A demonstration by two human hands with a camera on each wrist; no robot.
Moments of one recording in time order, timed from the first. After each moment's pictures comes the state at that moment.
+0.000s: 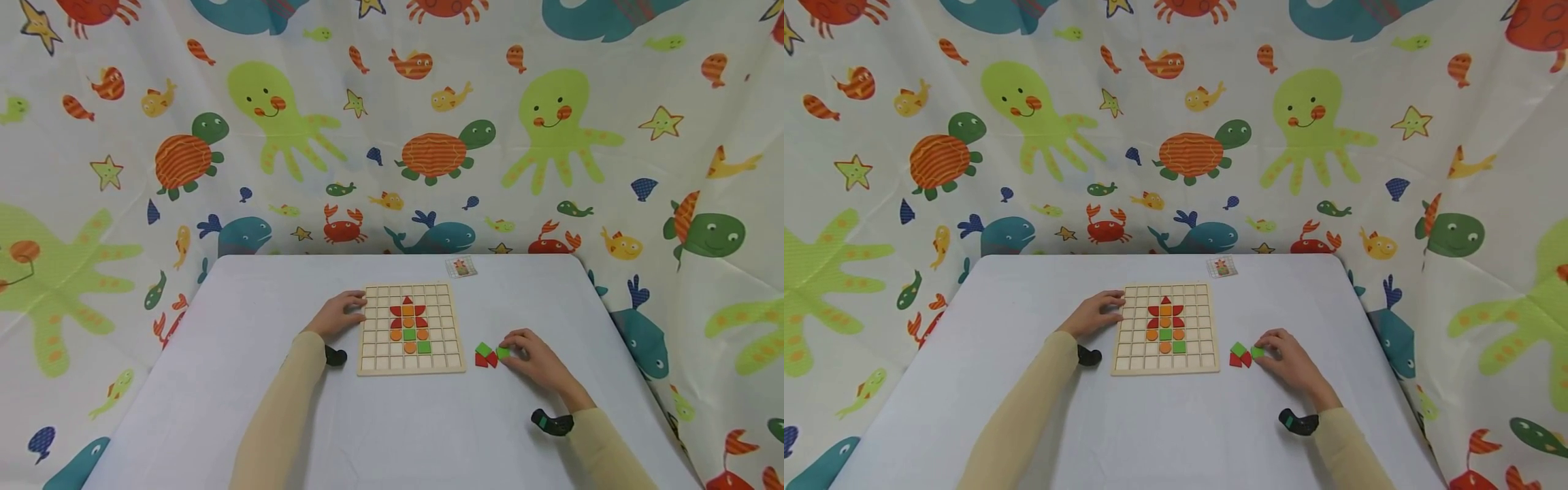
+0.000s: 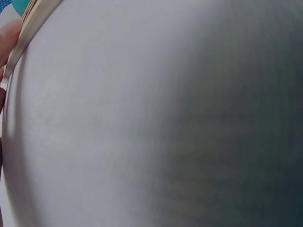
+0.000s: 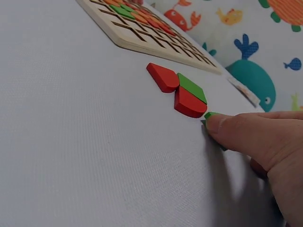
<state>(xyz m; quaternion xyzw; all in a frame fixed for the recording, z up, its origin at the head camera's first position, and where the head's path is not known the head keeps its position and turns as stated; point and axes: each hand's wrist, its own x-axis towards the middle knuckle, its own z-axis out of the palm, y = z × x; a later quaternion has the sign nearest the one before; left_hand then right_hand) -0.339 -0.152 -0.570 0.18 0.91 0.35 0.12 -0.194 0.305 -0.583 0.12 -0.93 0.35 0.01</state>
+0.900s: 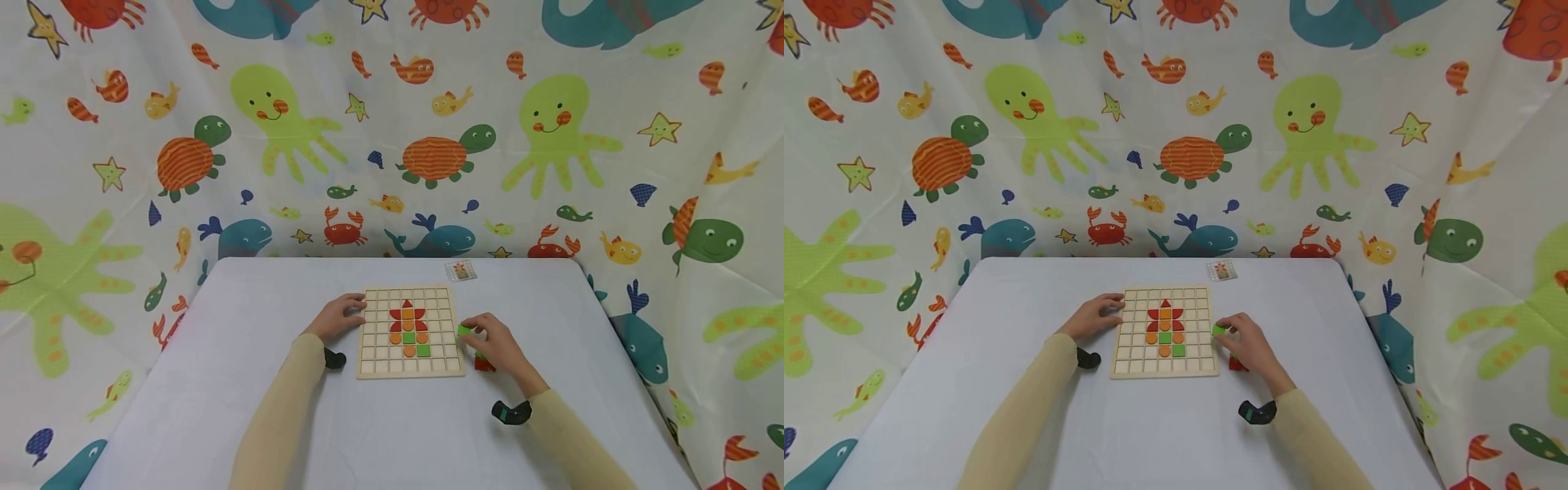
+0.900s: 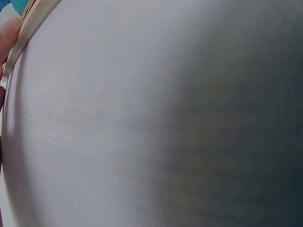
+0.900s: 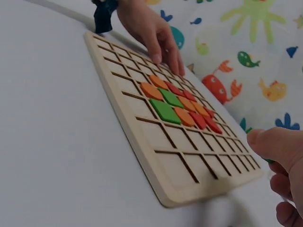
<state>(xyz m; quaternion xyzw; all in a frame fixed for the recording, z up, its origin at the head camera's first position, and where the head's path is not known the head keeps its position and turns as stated) -0.341 -0.153 -0.573 0.18 0.91 0.35 0.13 -0.230 0.223 -0.559 0.09 -0.92 0.38 0.03</state>
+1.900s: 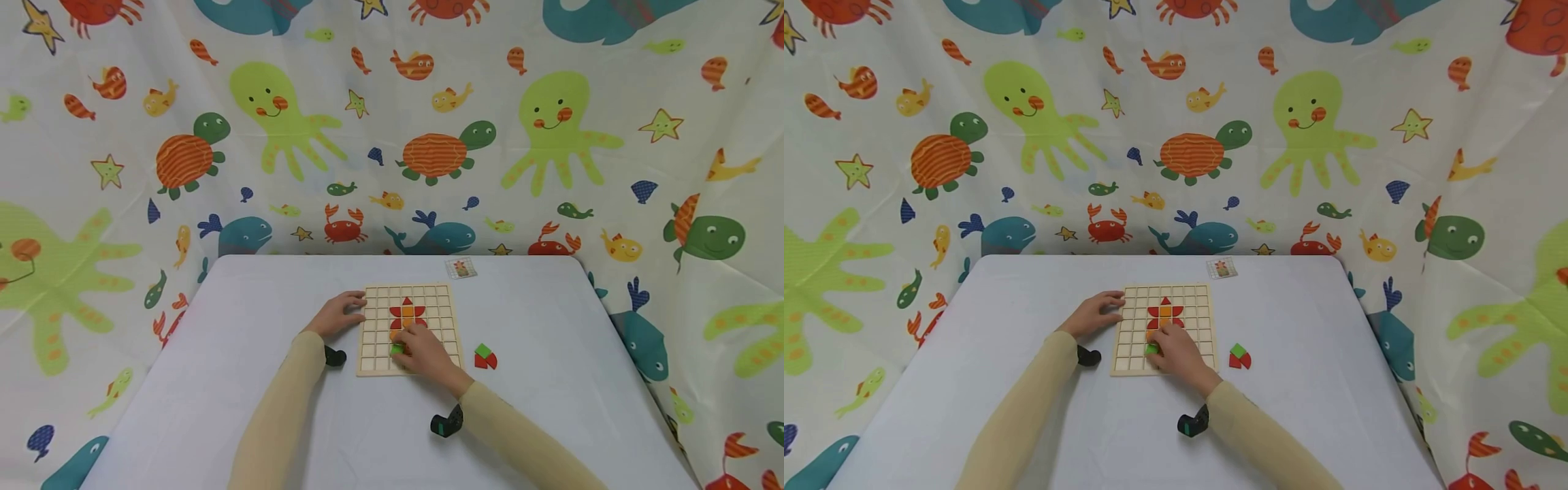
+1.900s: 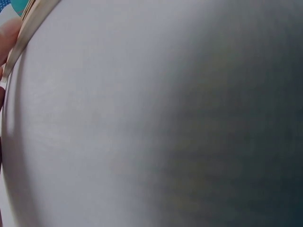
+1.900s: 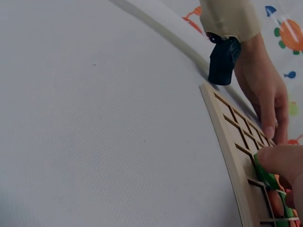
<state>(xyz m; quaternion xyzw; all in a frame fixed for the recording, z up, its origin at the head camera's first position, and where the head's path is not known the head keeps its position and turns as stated) -0.340 -0.152 -0.570 0.18 0.91 0.35 0.13 -0.235 0.096 -0.576 0.27 -0.93 0.23 0.07</state>
